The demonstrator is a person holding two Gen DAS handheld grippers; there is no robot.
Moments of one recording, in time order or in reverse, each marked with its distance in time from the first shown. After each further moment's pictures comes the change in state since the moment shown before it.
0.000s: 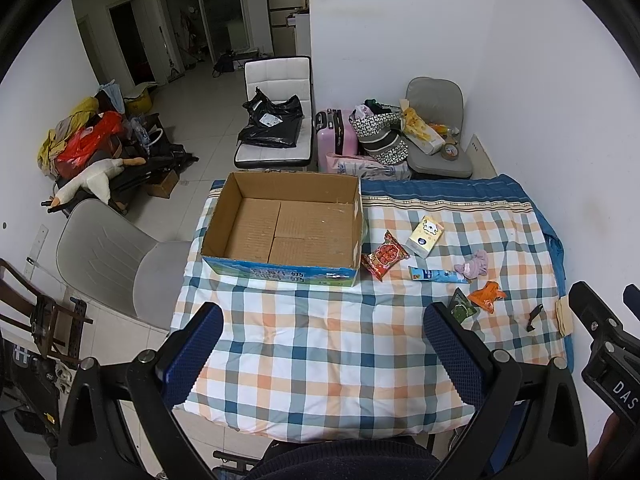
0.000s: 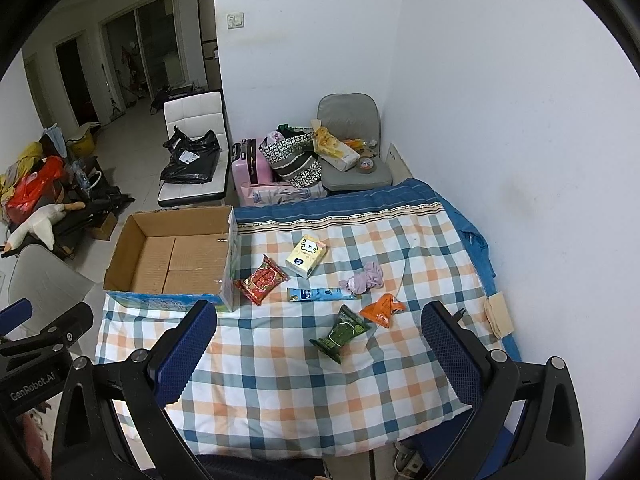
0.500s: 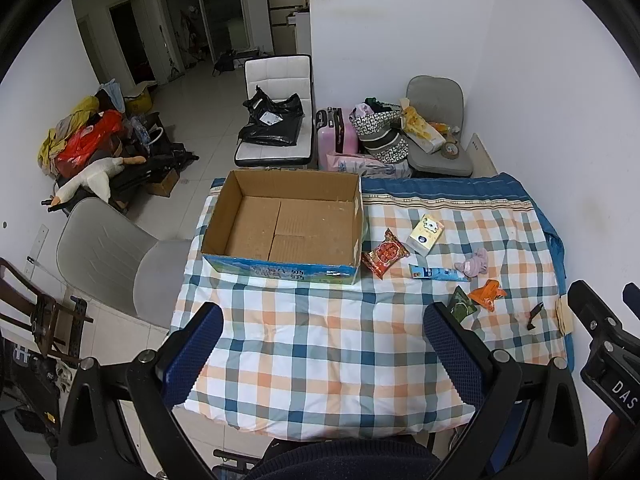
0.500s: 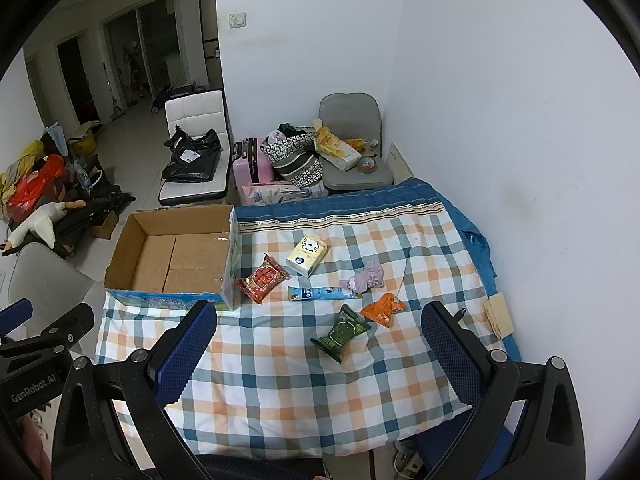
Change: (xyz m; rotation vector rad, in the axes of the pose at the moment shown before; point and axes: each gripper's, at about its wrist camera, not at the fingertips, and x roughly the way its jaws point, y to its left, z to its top) left arm -0.001 0.000 -0.001 -0.003 0.001 0.000; right arm 0.000 0.002 -0.004 -0.004 0.002 0.000
